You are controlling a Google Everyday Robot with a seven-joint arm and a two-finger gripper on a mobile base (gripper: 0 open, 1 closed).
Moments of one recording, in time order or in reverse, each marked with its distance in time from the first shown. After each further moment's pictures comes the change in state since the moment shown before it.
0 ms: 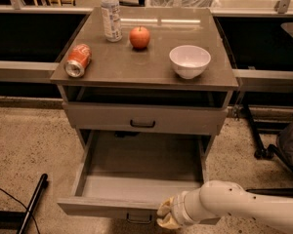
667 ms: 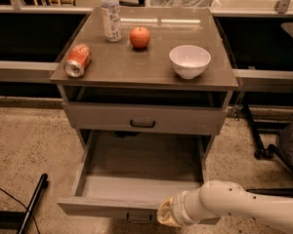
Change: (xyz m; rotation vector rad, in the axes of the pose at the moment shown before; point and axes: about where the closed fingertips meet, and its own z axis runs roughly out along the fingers) arm 0.000 0.000 0.000 0.000 0.000 0.000
